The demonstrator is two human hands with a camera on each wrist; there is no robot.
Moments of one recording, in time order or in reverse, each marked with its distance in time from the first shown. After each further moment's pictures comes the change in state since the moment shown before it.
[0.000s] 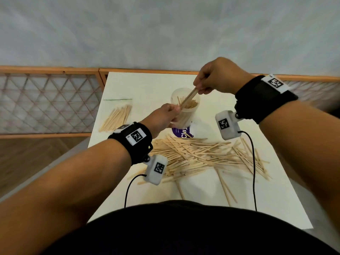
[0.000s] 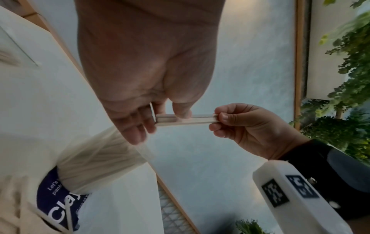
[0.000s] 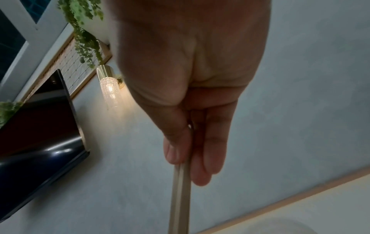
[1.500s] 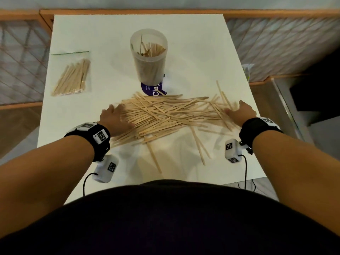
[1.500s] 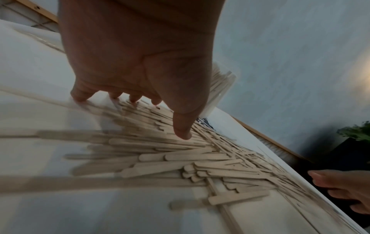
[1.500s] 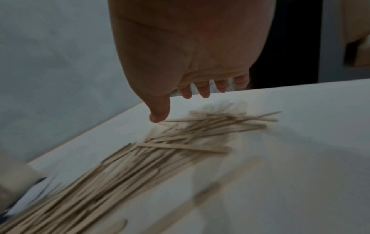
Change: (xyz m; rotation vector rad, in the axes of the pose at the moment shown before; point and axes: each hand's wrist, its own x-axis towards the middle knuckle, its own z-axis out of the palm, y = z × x) left_hand 0.002 -0.170 -0.002 1.081 0.048 -0.383; right_hand -0.136 0.311 0.076 -0.297 0.070 0.833
